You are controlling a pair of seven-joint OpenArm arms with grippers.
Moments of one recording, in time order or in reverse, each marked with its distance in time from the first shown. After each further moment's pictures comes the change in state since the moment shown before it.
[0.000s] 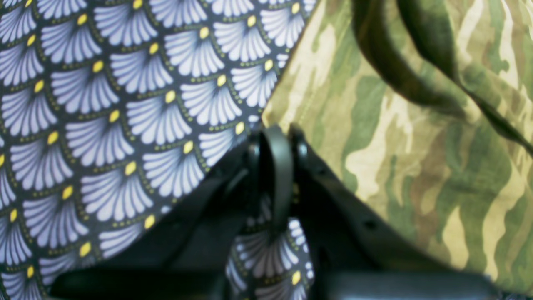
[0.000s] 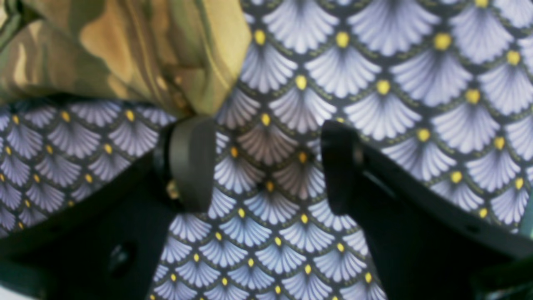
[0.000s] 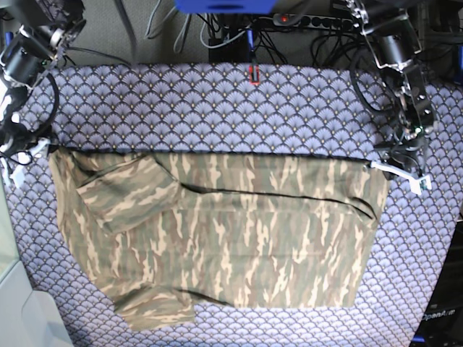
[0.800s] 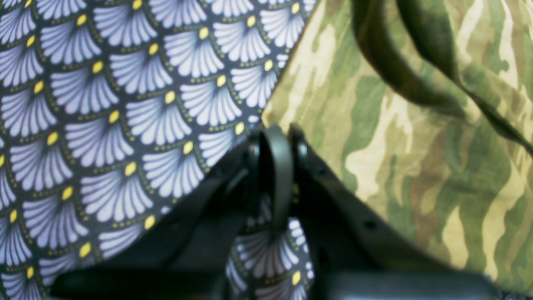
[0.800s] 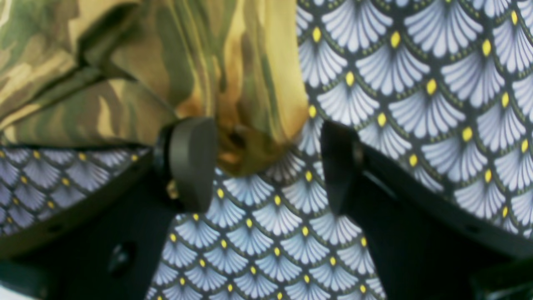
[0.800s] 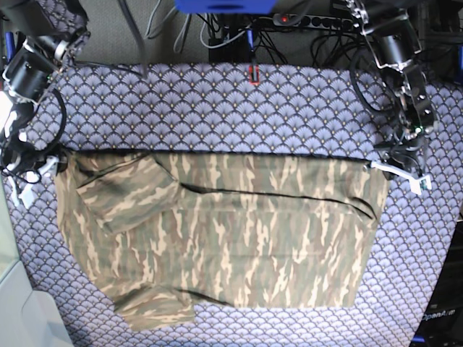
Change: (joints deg) left arm 0.0 0.0 0.0 0.0 0.0 0.0 0.0; right arm 4.9 -1.7 -3.1 -0.2 -0.3 0.0 0.0
